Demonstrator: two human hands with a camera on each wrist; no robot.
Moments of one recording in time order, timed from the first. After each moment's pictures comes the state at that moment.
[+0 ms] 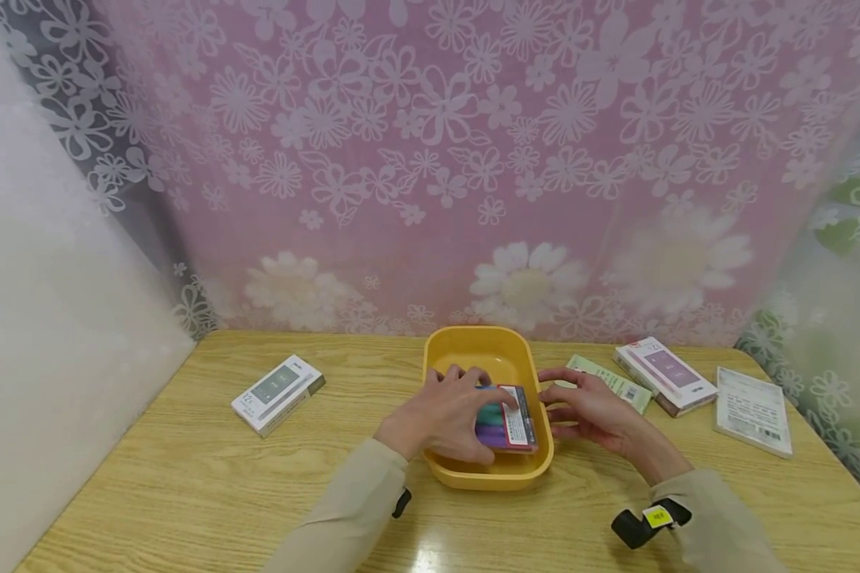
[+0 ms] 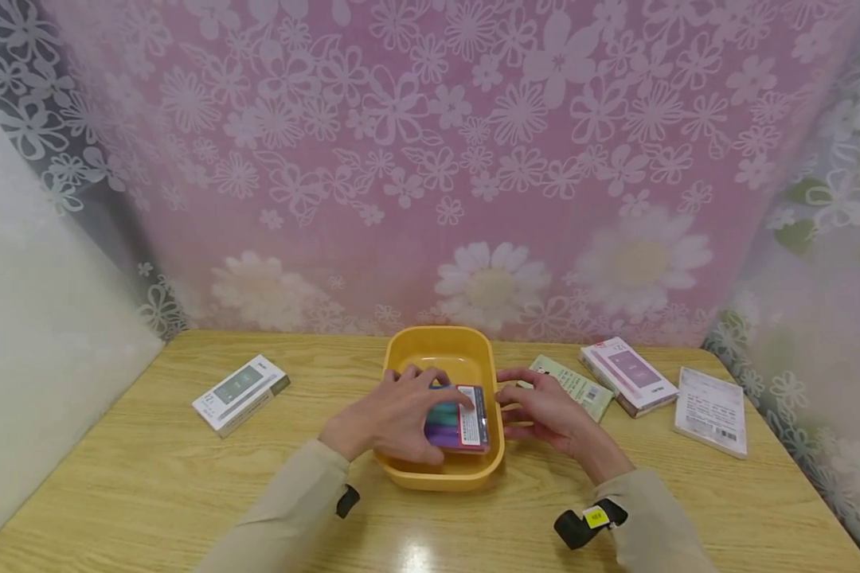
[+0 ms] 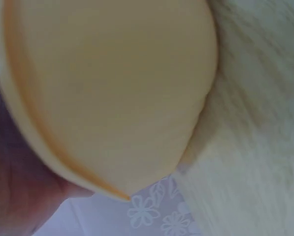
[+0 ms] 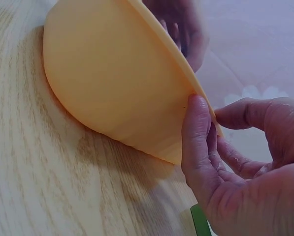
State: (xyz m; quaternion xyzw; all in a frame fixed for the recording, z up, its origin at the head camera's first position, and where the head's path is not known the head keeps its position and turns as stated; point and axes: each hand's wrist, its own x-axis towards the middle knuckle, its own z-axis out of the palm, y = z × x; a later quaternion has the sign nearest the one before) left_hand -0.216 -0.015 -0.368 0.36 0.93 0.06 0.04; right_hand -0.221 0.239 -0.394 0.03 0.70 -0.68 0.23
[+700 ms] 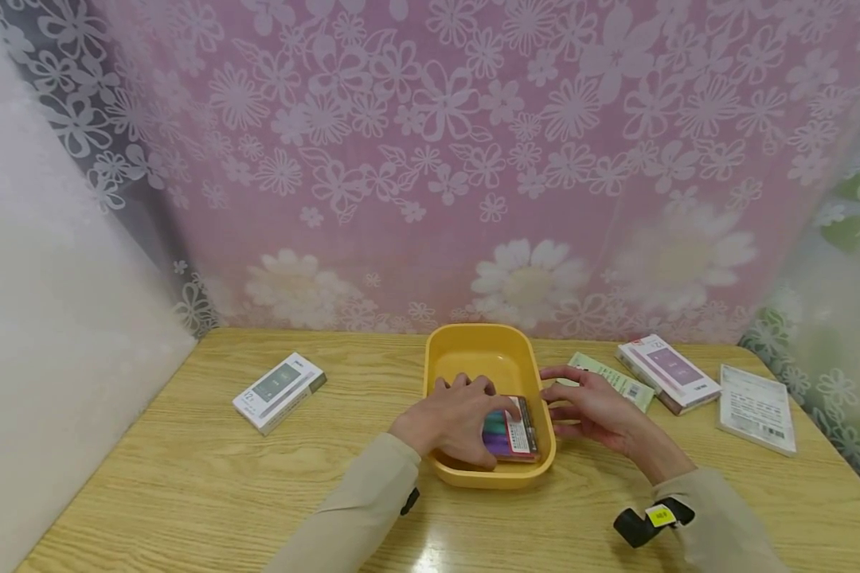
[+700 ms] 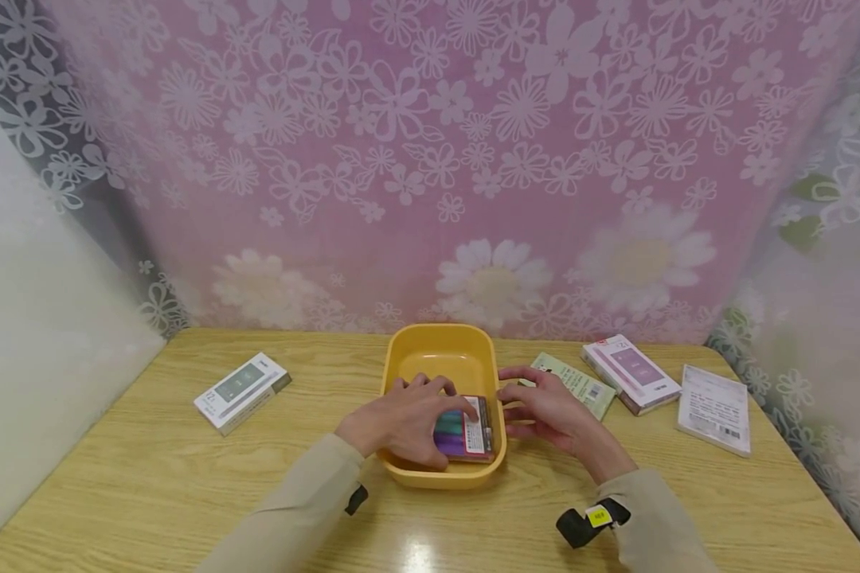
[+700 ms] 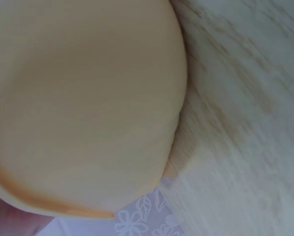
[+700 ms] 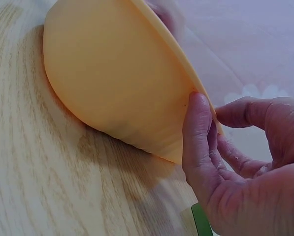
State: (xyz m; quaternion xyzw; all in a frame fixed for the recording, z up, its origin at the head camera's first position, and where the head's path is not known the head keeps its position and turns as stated) left_hand -0.225 -0.004 -0.385 0.36 0.93 0.03 0.10; right_hand -0.222 0.240 -0.396 0.03 0.69 -0.68 0.24
